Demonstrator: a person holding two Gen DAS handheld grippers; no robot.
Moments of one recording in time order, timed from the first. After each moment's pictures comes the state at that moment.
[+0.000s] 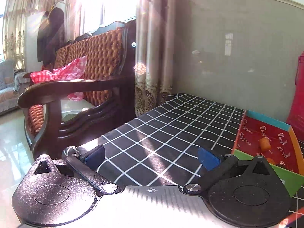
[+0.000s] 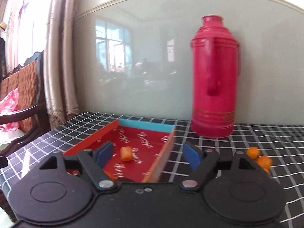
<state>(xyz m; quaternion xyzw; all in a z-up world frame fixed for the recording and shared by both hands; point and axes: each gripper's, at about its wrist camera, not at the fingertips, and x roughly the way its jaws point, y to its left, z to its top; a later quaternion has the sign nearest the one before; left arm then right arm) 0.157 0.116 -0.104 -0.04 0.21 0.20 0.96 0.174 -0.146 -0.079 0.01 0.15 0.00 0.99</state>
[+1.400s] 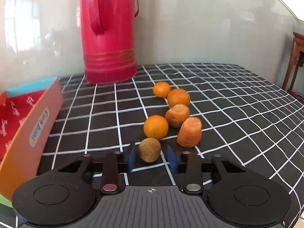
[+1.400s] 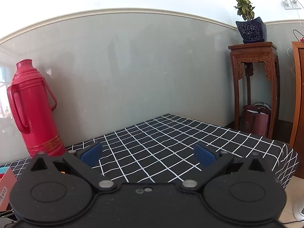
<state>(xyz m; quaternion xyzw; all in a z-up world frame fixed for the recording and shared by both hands) 0.225 -0.203 -0.159 0.08 0.30 -0.25 0.92 0.053 -0.356 -0.082 0.13 0.08 -0.36 0.92</state>
